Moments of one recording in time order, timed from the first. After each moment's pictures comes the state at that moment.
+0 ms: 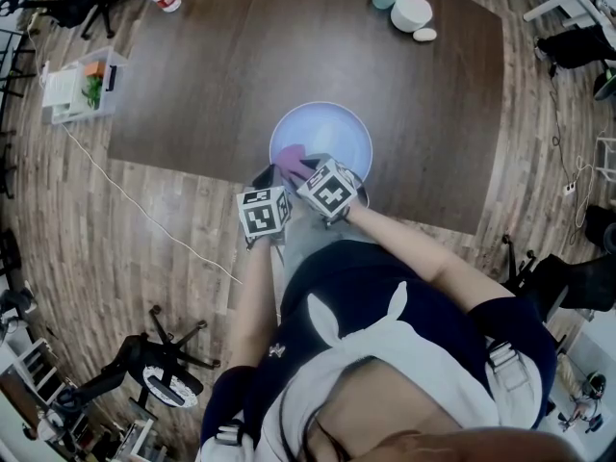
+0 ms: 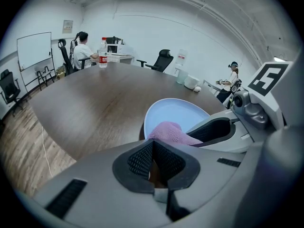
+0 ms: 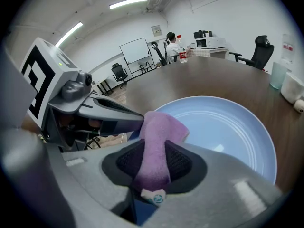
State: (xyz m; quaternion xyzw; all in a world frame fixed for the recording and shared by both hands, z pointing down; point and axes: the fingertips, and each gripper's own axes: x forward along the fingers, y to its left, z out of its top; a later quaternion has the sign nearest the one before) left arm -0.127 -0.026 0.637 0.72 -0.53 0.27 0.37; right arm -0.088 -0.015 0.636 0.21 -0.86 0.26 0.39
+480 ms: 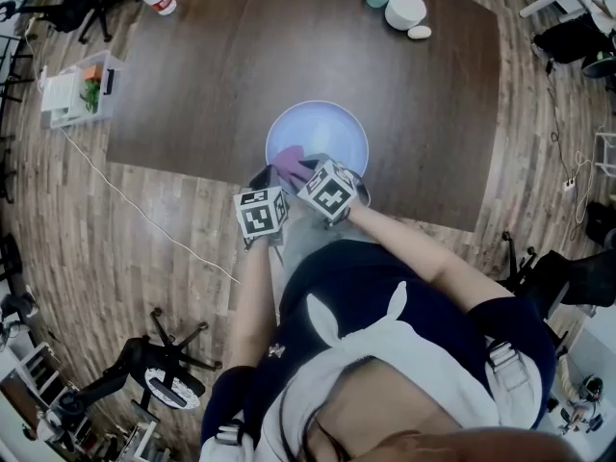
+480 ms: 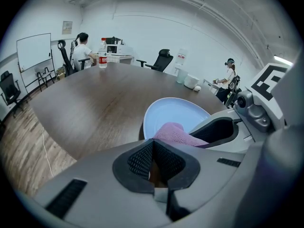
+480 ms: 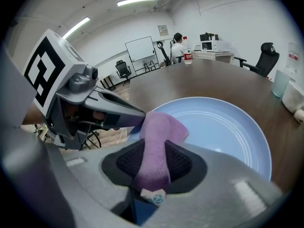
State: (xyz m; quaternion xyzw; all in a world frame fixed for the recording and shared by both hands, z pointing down) left arm -0.124 -0.027 0.637 0.72 -0.53 0.27 0.37; right arm -0.078 -0.014 0.631 0.19 -0.87 0.22 0.40
